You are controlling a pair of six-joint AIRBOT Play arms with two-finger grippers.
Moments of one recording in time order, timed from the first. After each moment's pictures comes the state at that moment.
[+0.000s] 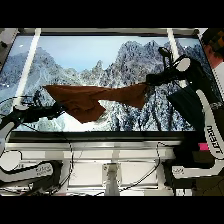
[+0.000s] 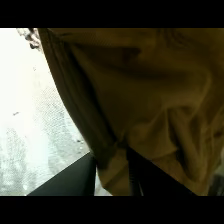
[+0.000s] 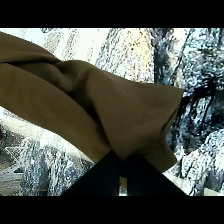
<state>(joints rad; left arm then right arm) 0.36 -1.41 0.63 0.67 -0.85 -1.04 0.06 -1.50 1.39 -1.18 1.10 1.35</state>
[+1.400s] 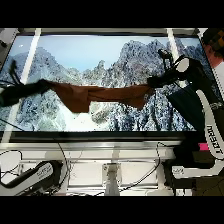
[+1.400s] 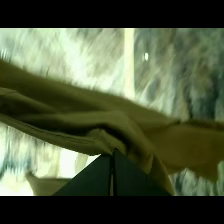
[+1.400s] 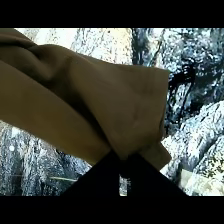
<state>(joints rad) 0.39 -1.15 0.99 0.54 -1.00 -0.94 0.06 -1.50 1.39 -1.28 1.15 1.35</state>
